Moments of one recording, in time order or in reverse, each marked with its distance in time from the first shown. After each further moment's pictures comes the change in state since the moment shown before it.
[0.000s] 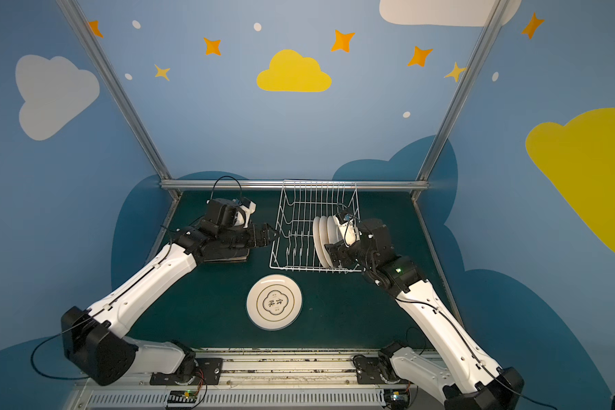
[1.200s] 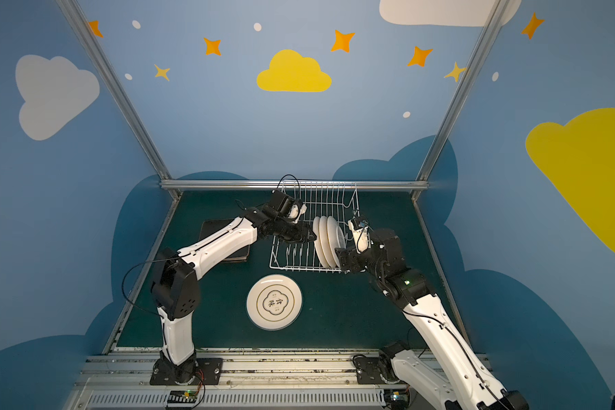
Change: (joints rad) left arm -0.148 0.534 0.420 -0.049 0.066 0.008; right arm -0.080 -0.100 -0.119 0.016 -0.003 0.068
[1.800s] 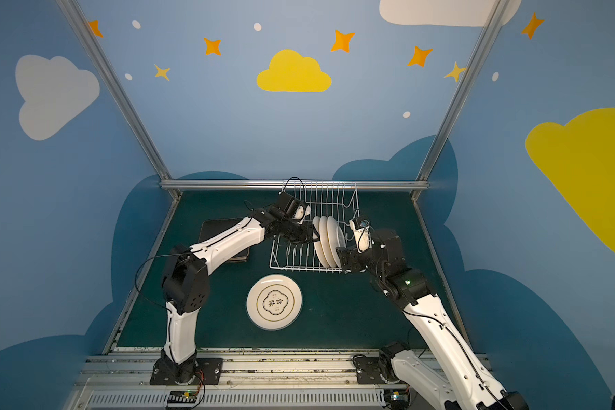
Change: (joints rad) left arm -0.007 0.089 0.046 0.041 0.008 -0.032; right arm -0.007 -0.001 -0.001 0.001 0.001 0.007
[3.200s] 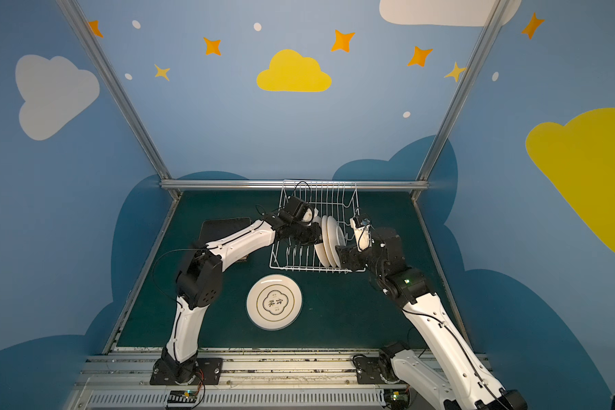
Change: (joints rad) left arm -0.030 0.105 0.032 0.134 0.032 -0.127; right arm -0.008 0.010 -0.001 0.021 -0.011 0.019
